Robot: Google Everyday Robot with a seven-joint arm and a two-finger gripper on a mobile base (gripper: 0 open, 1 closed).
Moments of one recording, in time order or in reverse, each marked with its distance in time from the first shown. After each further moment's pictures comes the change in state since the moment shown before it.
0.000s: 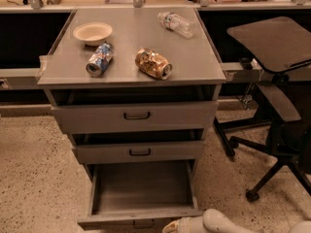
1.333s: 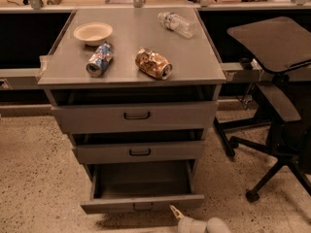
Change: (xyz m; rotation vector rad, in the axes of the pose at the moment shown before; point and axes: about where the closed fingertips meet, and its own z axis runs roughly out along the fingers) arm 0.022 -0.042 0.020 0.230 -0.181 0.097
